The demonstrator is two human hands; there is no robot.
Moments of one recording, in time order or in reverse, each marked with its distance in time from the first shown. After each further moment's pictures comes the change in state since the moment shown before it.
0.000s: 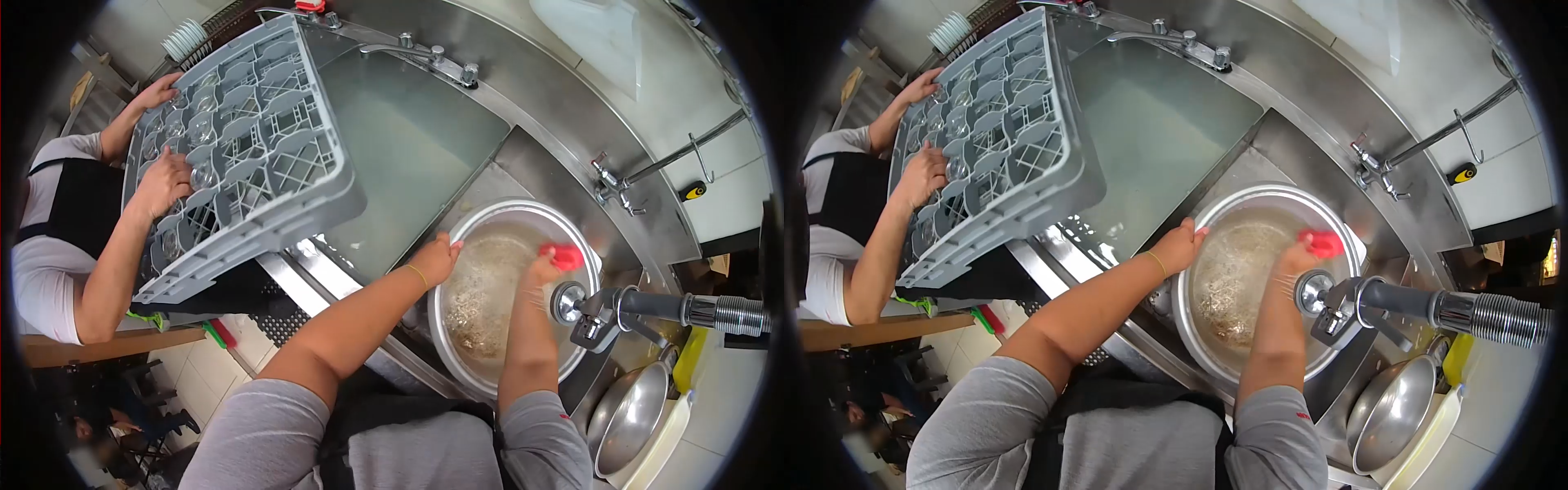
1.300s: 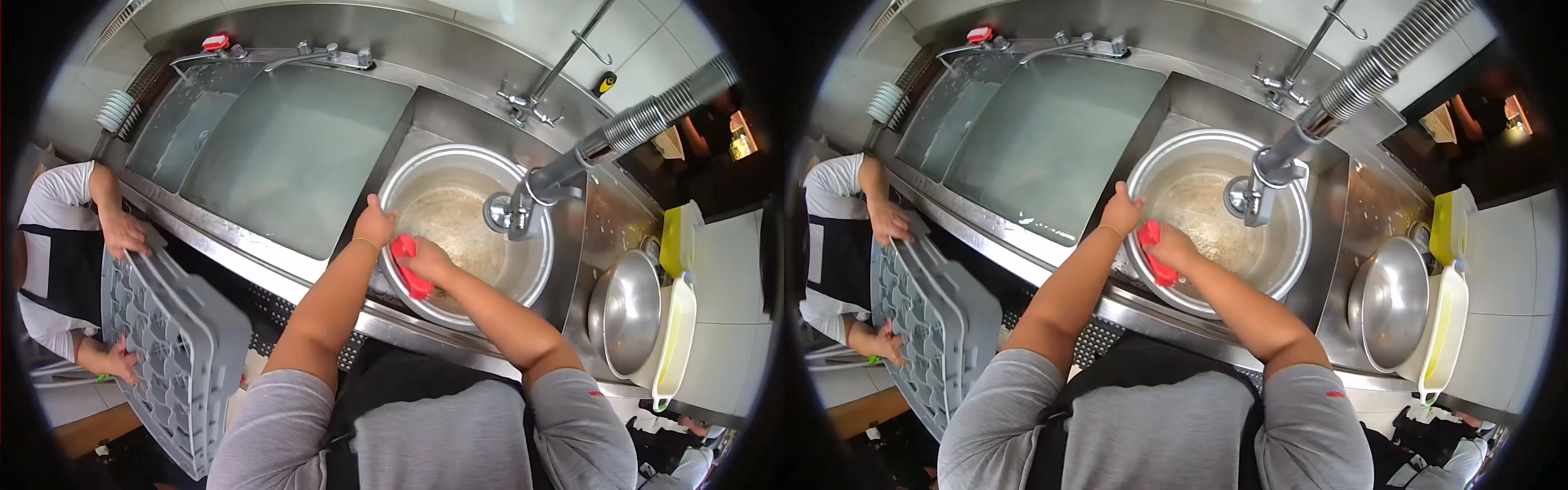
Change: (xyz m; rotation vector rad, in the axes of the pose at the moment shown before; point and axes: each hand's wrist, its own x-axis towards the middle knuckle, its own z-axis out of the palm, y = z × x) left_hand -0.035 0.010 -0.004 0.153 0.135 -0.049; right_hand -0.126 -0.238 -0.058 -0.662 -1.358 0.336
